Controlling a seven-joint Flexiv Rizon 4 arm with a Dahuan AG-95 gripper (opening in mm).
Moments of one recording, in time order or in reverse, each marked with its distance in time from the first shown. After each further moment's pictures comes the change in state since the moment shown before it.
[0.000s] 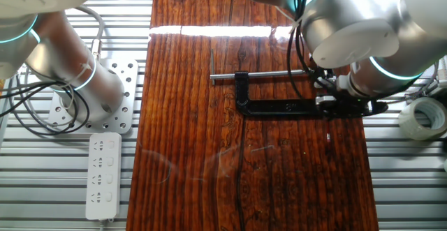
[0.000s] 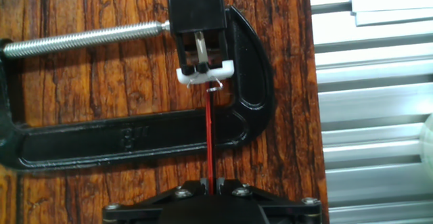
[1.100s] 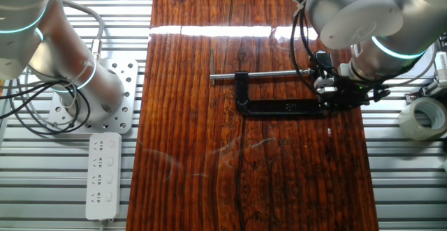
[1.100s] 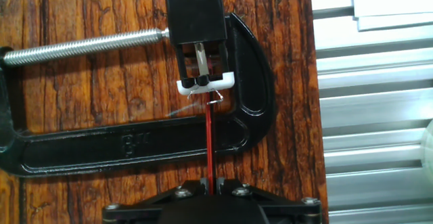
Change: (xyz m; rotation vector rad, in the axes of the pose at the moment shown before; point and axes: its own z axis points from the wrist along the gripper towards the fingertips) arm -0.011 -0.001 -0.002 -0.012 0.064 -0.027
